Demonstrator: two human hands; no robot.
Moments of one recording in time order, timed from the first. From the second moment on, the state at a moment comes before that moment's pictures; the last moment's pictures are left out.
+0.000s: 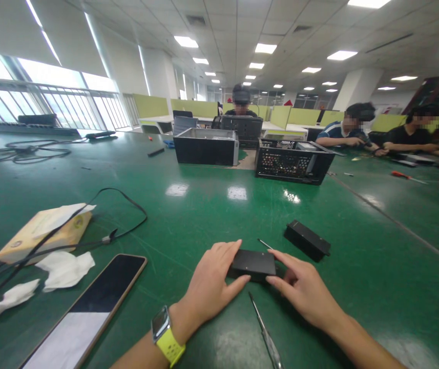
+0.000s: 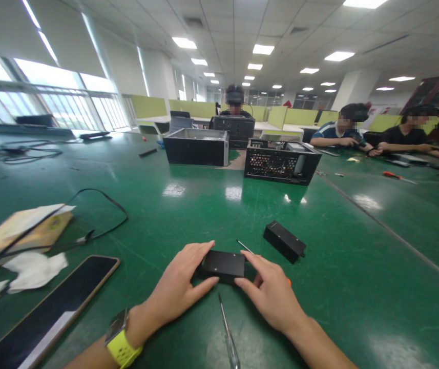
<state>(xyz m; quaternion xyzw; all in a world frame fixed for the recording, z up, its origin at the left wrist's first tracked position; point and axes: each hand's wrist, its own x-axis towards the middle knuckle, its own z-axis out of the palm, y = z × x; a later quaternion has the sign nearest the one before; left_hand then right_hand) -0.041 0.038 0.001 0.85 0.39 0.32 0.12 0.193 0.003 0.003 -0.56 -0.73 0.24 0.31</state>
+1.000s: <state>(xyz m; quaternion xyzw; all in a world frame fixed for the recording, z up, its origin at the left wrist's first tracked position) -0.045 0.039 0.011 0.85 0.38 0.35 0.10 0.255 -0.003 0.018 -0.55 -0.55 0.27 0.57</state>
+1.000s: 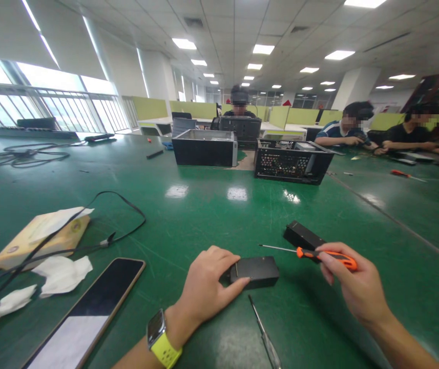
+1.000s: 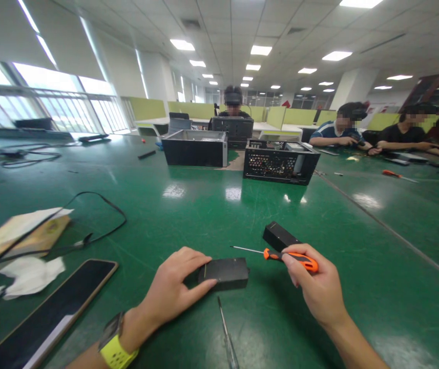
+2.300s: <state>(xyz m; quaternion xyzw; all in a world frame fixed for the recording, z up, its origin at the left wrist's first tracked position) -0.043 0.037 0.012 0.85 0.37 0.35 0.10 0.250 0.007 0.056 -0.55 -0.62 0.23 0.51</state>
